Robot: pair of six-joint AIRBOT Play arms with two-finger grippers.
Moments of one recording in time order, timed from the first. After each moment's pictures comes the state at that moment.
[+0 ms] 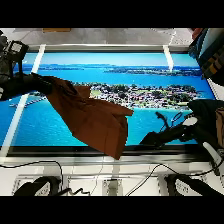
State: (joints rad) left arm 0.04 -1.00 1.20 1.17 -0.86 -0.94; right arm -0.07 -1.17 0.53 -0.67 1.39 1.06
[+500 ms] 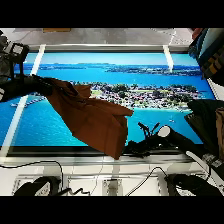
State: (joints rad) left arm 0.04 -1.00 1.19 1.17 -0.86 -0.94; right arm 0.39 -1.17 0.48 -0.63 1.04 1.50
